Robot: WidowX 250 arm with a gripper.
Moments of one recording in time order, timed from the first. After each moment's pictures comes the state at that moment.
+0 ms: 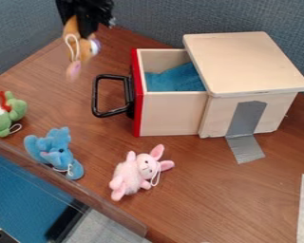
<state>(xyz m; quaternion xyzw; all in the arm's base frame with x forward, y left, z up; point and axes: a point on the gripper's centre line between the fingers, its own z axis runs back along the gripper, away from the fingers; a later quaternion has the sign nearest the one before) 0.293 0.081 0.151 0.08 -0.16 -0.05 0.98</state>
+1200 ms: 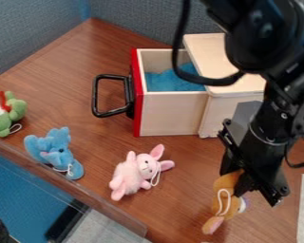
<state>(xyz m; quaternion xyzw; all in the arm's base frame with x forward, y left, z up) 0.283 -0.161 0.036 0.03 -0.08 -0.27 0.96</state>
